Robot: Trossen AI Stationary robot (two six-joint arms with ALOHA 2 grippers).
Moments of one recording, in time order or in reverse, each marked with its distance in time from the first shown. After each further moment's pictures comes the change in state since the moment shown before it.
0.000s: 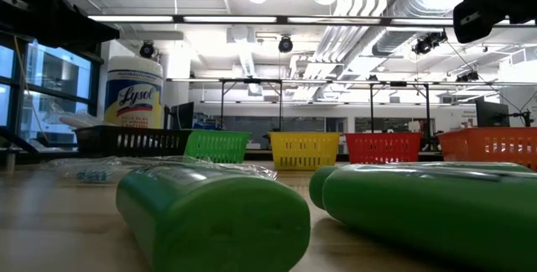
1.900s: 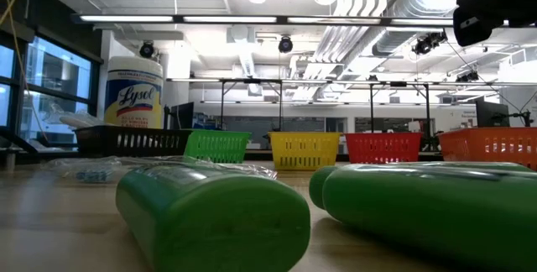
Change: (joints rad) left arm 0.000 1.062 0.734 0.016 0.116 -0.084; right arm 0.000 0.000 0.000 -0.028 0.026 -0.008
